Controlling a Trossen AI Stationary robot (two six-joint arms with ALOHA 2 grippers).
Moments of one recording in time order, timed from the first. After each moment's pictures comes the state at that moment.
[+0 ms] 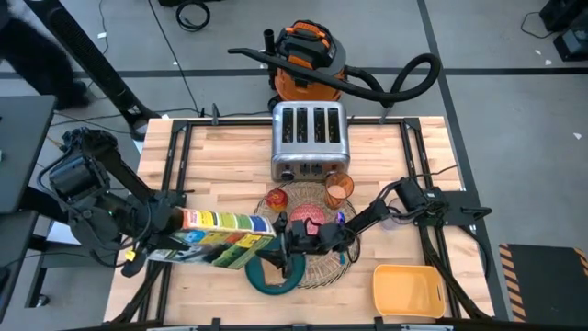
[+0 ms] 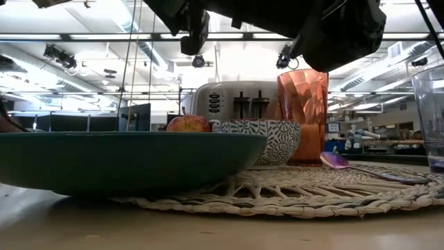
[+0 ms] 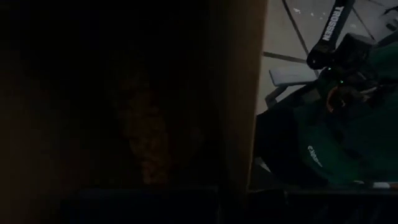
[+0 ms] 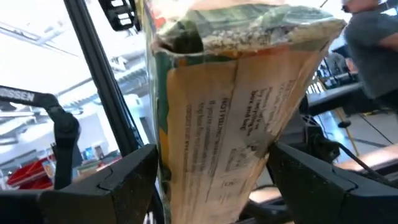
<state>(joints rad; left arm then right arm) -0.95 1.17 1.72 -1.22 -0.42 -0.78 0.35 2.24 1.24 1.42 0.32 0.26</state>
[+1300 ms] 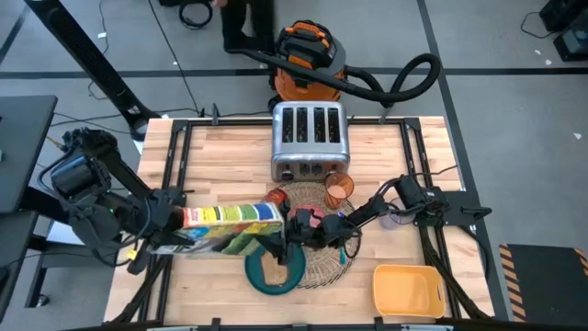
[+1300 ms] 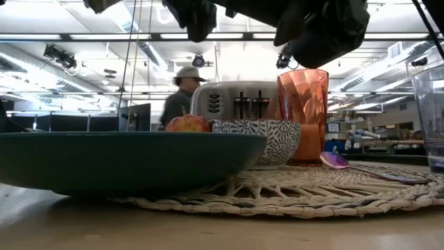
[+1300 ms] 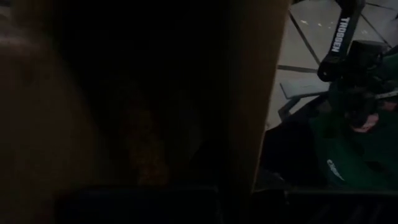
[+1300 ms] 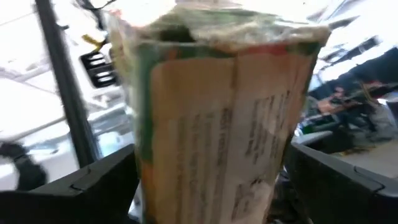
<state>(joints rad) -0.94 1.17 1.71 -1.18 -0.49 -0.69 0.31 2.24 1.28 1.56 0.41 0.17</state>
